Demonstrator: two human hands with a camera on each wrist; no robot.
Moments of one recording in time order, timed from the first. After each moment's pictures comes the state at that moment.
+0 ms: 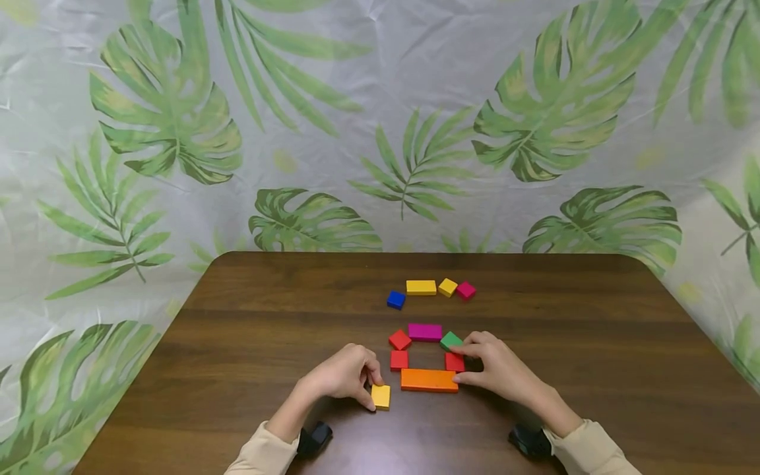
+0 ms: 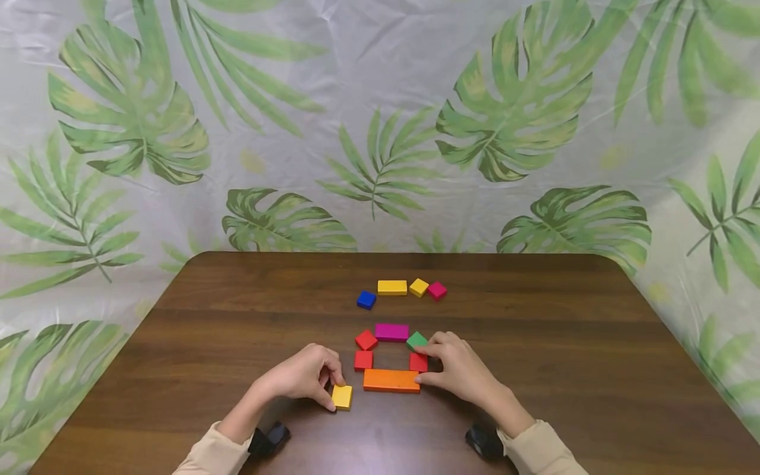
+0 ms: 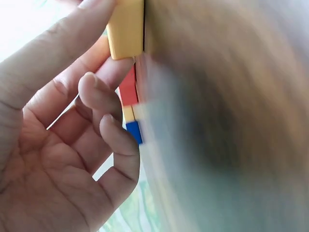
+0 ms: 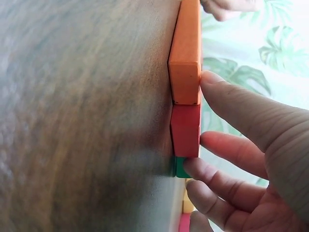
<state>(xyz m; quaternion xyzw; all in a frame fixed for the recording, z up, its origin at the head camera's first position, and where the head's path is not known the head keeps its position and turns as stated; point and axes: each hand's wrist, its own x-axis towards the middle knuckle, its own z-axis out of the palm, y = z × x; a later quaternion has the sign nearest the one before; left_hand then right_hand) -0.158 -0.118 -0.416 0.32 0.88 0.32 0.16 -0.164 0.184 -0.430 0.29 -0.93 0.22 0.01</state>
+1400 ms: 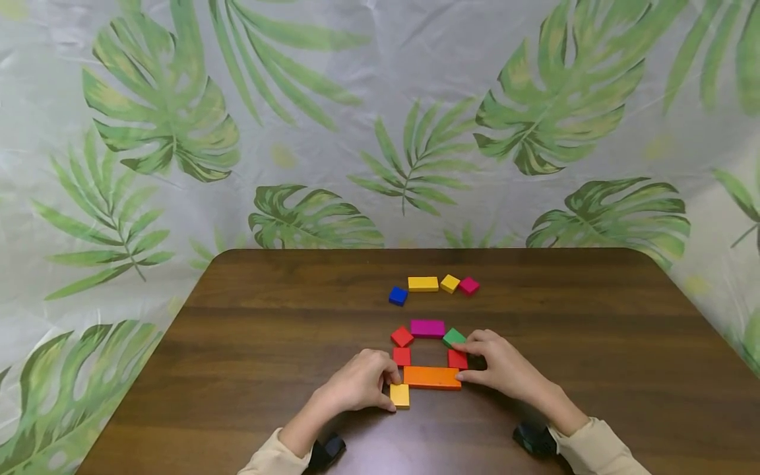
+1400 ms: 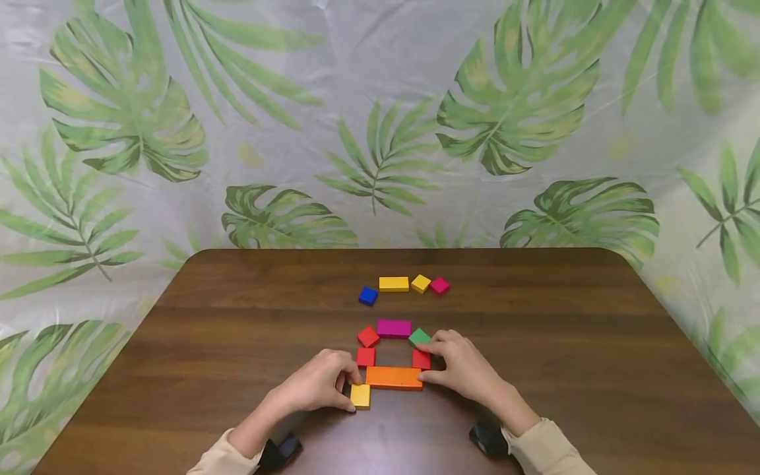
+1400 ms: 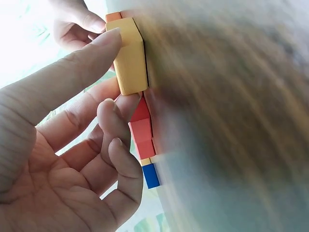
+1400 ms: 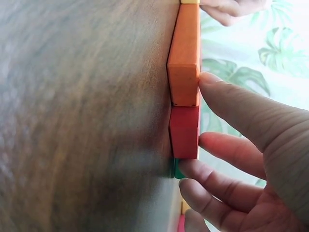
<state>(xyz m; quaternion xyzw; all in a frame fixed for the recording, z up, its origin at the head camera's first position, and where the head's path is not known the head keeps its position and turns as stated) -0.143 -0.091 -0.414 0.29 0.91 0.27 0.11 -0.165 0.183 -0.429 0.29 -0.93 0.23 -0.01</state>
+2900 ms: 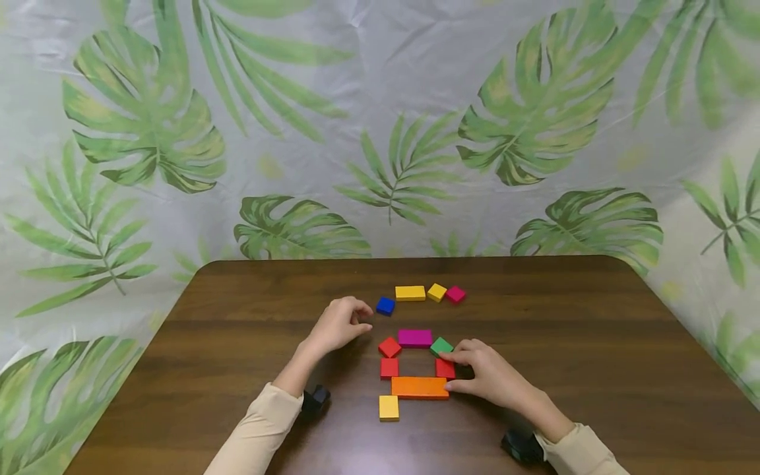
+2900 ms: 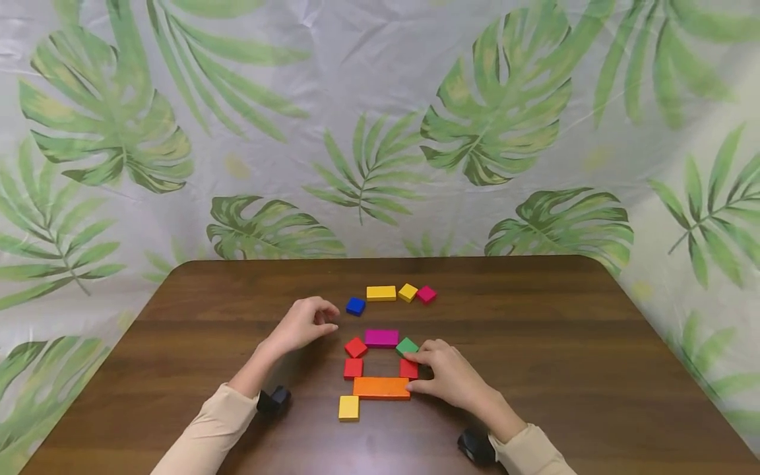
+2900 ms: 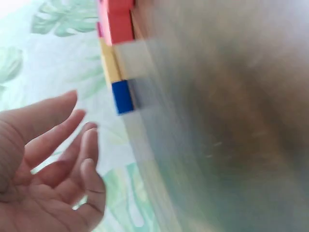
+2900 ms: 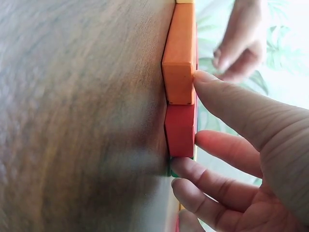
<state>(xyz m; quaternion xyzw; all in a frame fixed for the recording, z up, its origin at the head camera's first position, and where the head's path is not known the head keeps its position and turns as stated) -0.226 -0.109 -0.404 0.19 0.93 0.31 0.01 -0.164 0.184 -0.426 0.28 -0.93 0.23 -0.03</state>
